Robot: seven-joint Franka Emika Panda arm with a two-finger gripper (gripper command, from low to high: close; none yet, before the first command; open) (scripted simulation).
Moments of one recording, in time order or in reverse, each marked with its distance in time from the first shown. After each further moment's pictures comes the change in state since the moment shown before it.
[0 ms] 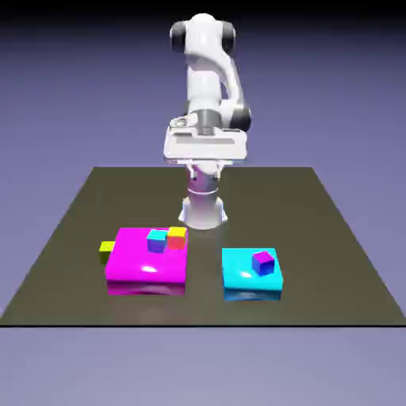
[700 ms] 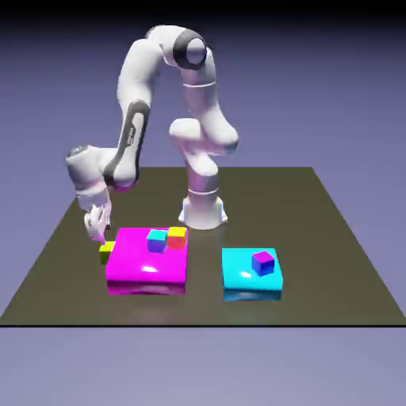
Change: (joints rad) arm -0.562 0.761 -0.257 0.193 0.369 -0.344 0.334
